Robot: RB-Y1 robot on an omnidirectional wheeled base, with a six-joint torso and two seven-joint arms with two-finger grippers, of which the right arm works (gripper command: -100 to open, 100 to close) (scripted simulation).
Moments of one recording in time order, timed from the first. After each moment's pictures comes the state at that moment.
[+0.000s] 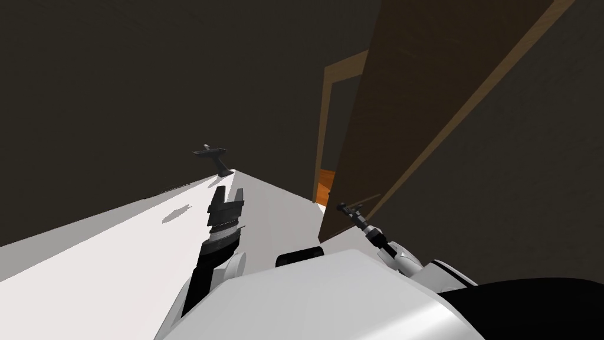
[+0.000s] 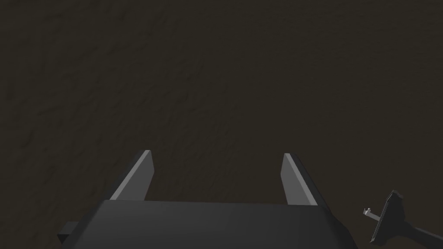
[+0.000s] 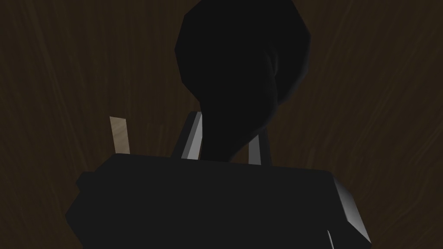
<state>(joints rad) 0.00 -0.61 0.16 -0.45 0.02 -1.24 -0.51</state>
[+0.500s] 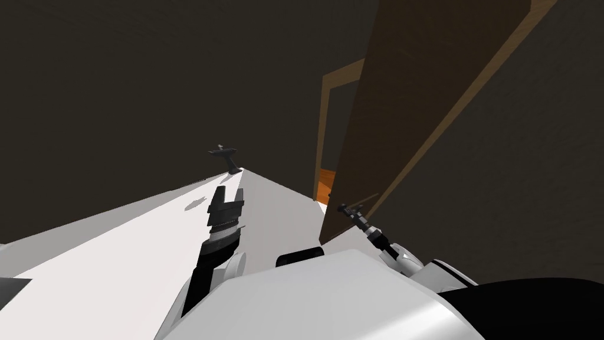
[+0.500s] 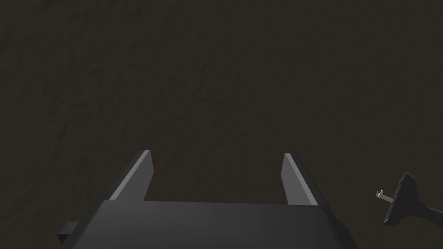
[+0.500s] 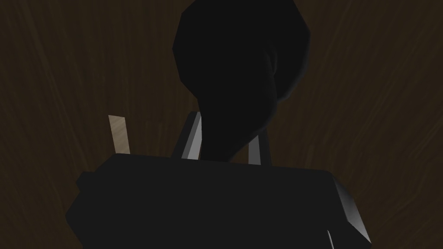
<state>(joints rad) 0.00 -0.62 0.17 -0.42 0.02 -1.28 -0.52</state>
